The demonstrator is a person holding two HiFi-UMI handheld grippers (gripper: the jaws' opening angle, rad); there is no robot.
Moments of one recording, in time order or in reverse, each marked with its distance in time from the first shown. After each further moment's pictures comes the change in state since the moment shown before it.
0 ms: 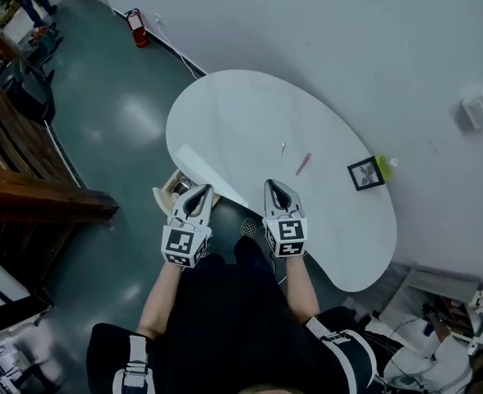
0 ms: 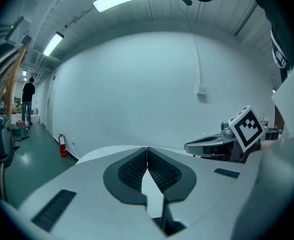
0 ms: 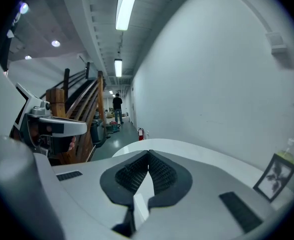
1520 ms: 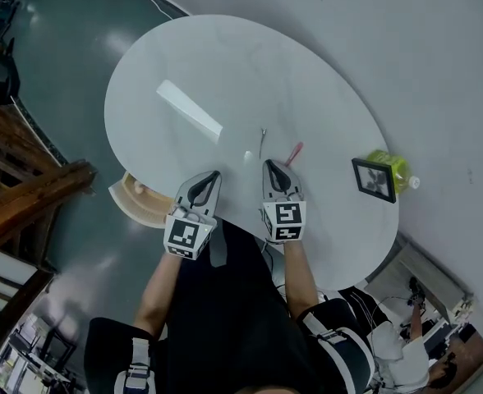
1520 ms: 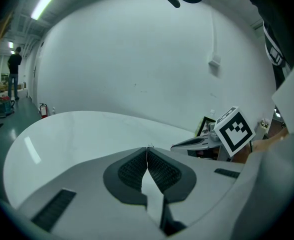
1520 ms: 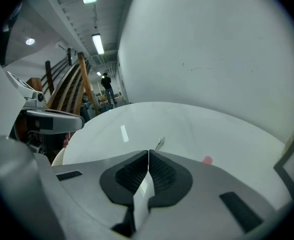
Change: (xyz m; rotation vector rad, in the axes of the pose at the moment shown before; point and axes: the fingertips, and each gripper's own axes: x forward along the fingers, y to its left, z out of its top) left arm 0.230 -0.035 -0.128 -0.097 0.272 -0.127; right arm 0.137 -0.166 -0.156 0.123 0.297 -0.012
